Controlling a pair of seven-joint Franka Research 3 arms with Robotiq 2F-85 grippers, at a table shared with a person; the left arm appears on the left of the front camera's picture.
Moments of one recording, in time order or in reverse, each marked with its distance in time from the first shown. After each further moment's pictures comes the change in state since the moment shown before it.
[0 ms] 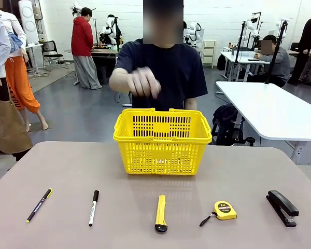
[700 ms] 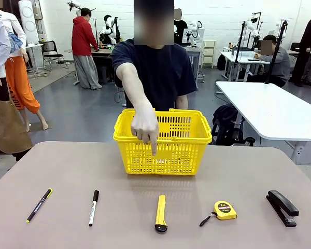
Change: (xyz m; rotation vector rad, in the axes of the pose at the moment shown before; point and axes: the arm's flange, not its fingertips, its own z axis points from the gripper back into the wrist) left arm 0.008 -0.013 0.002 0.033 0.018 -0.038; right arm 0.000 0.000 0.000 0.000 0.001 0.000
